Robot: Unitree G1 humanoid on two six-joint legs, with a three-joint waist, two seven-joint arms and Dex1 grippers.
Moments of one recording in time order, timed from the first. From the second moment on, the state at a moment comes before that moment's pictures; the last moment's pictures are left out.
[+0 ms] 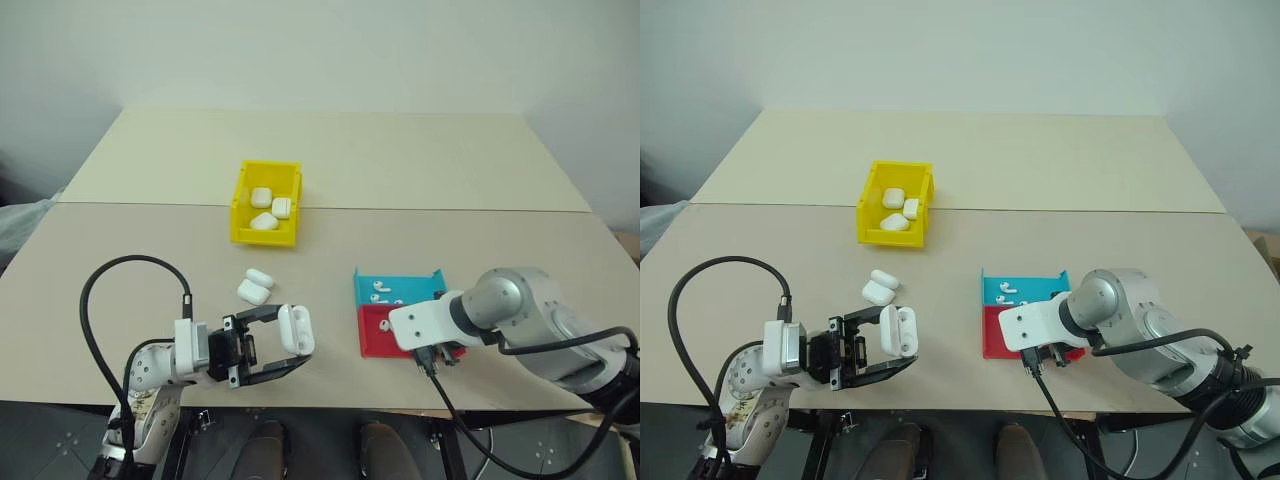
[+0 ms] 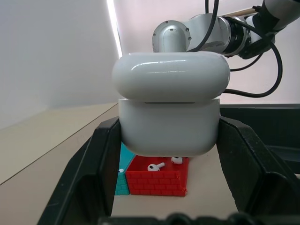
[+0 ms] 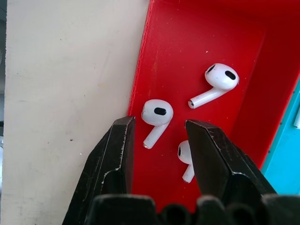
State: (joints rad) left arm 0.06 0.48 -0.04 -0.27 -0.60 -0.26 -1.21; right arm -0.57 -1.02 0.58 -0.54 -0.22 0.64 1.34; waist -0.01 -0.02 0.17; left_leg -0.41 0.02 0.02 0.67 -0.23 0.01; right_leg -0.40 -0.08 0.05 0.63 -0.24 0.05
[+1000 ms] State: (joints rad) left arm 0.07 0.48 -0.04 -0.30 -0.57 -0.25 -1.15; right arm -0.56 -0.97 0.59 -0.52 -0.26 0.64 1.35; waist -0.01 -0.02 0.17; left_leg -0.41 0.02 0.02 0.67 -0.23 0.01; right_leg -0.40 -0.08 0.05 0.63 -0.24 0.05
